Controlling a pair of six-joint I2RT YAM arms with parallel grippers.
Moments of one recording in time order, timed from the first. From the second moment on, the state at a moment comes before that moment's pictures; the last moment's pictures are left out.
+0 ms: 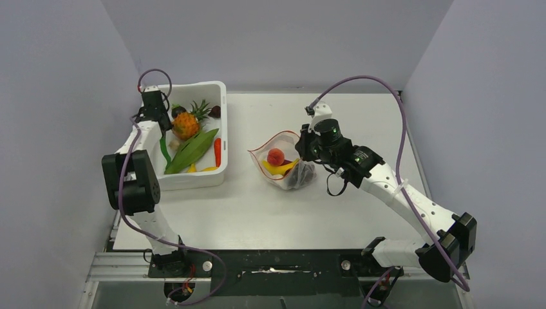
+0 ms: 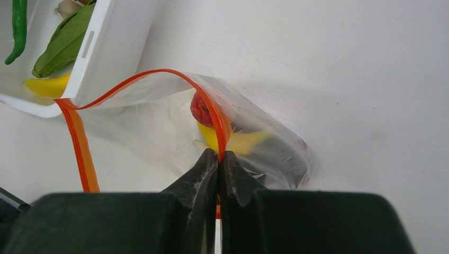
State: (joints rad) left arm 0.14 1.86 1.38 -0.23 -0.30 -0.14; right arm 0.70 1.25 1.17 -0.46 0.17 0.35
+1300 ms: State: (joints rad) left arm -0.07 1.17 0.95 0.31 0.42 -0.41; right arm 0.68 1.28 1.16 -0.41 0.01 0.48
